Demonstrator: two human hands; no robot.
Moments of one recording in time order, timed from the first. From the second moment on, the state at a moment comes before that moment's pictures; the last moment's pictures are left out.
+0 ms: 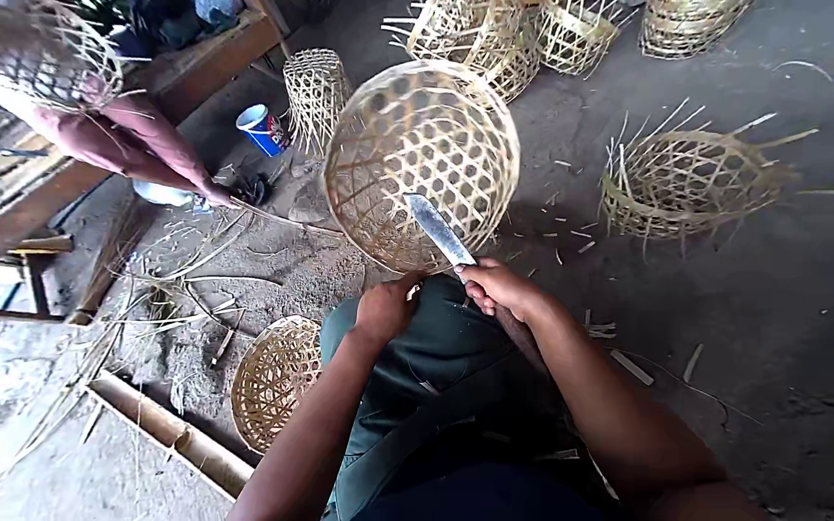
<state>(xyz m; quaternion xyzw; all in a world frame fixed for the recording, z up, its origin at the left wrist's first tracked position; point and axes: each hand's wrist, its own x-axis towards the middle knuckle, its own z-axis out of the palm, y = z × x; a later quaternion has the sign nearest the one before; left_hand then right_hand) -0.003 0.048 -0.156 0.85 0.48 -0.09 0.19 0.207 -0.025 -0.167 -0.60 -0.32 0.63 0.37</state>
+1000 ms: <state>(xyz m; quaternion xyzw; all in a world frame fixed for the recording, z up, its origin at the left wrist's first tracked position) -0.017 -0.017 -0.140 0.57 0.36 0.06 0.74 0.172 -0.125 -0.139 -0.72 -0.52 0.36 0.29</state>
